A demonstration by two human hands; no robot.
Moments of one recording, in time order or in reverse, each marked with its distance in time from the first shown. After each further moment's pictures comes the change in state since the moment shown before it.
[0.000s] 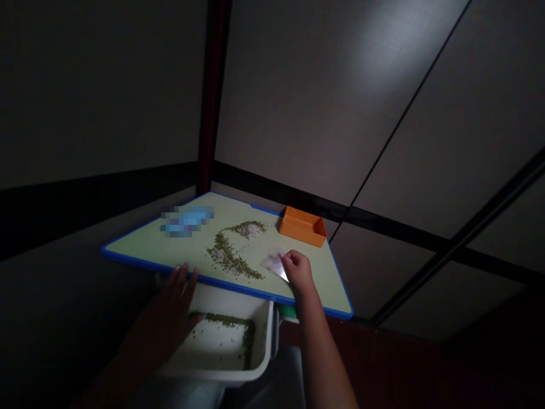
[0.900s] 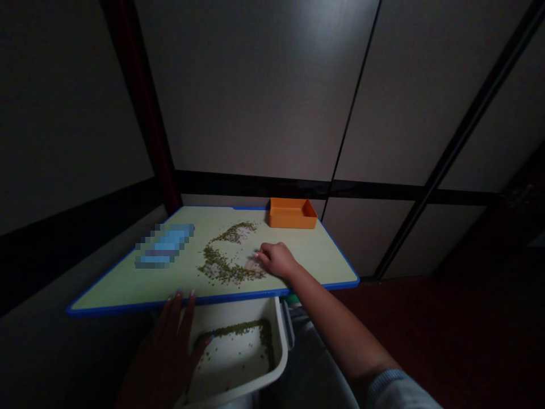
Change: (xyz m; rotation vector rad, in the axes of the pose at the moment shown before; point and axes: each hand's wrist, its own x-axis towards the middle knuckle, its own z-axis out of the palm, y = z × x) left_hand 0.000 -0.019 -0.016 0.011 -0.061 0.153; right_hand 0.009 -0.048 0.031 -0.728 -0.249 -0.192
